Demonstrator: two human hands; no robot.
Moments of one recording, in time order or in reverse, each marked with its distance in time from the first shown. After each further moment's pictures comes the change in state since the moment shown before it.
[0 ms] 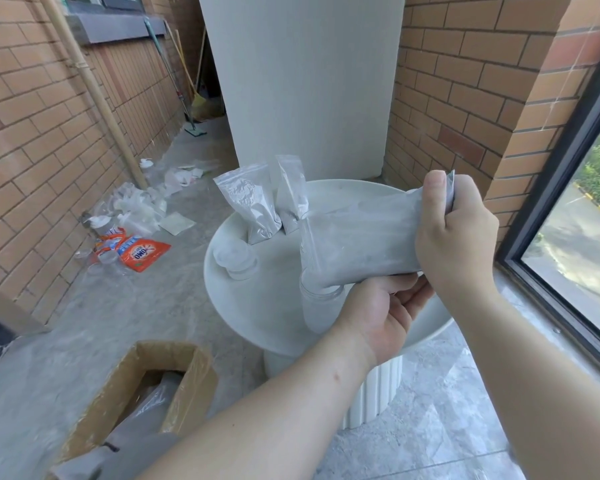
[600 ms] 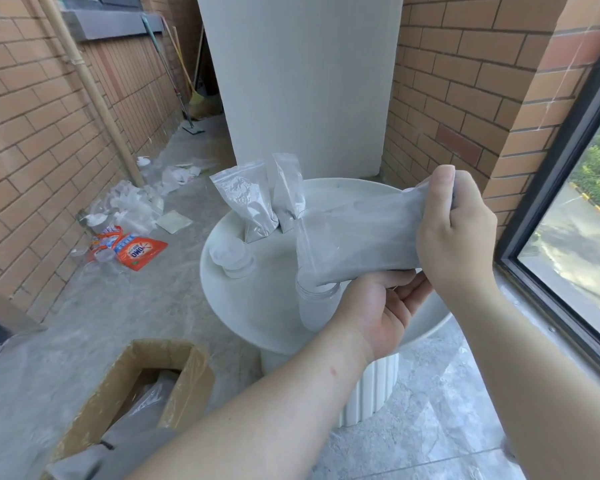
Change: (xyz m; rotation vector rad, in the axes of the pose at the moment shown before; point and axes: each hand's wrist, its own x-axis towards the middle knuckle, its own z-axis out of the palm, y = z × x) left_hand 0.003 -0.001 0.002 -0.040 -0.030 0.002; right_hand 0.001 -0.002 -0.007 0.039 -0.016 -0.008
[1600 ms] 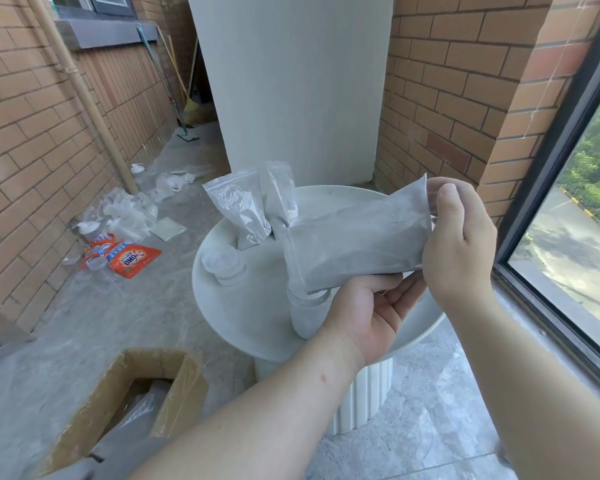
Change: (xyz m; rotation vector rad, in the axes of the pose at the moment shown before) left_hand 0.000 0.002 0.003 -0.028 -0.008 -0.006; right_hand 0.001 0.005 -0.008 0.153 0.077 0.025
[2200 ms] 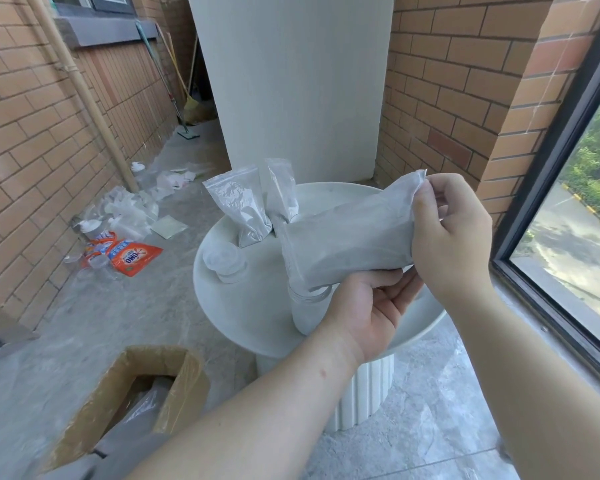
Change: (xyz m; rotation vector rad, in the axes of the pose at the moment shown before) left_hand -0.006 0.003 0.003 0.008 0.024 -0.008; right_hand 0.000 -0.004 0.005 -0.100 -0.074 -0.063
